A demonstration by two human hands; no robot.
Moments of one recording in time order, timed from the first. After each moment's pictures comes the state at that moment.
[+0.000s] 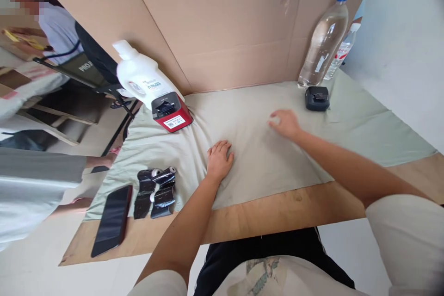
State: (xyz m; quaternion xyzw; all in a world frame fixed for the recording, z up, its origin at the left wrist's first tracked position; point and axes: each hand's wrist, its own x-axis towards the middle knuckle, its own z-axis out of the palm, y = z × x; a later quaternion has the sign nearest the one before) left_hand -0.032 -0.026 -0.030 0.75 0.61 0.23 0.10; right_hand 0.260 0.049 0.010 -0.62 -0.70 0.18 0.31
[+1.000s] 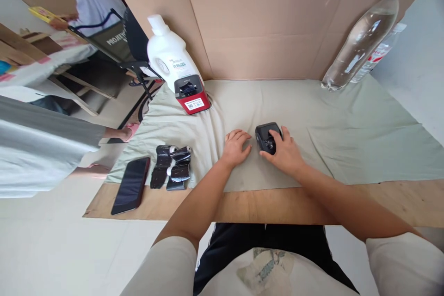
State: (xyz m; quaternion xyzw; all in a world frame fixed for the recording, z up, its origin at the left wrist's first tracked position) left_hand -0.035 -0.032 -0.020 0.80 0.53 0.25 0.13; right_hand 0.170 -0.063 0.006 -0.63 -0.73 0.14 0.23
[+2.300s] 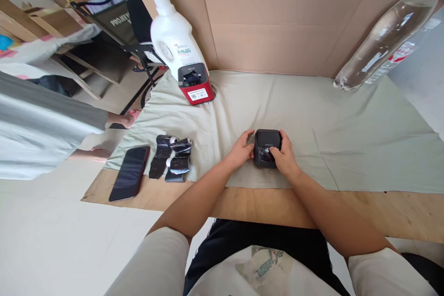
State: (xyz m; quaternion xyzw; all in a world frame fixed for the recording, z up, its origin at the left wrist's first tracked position) left_hand -0.011 -0.053 0.002 0.48 0.56 0.35 0.58; right_hand 0.160 -0.061 -0.031 -0.62 -0.60 0.31 0.39
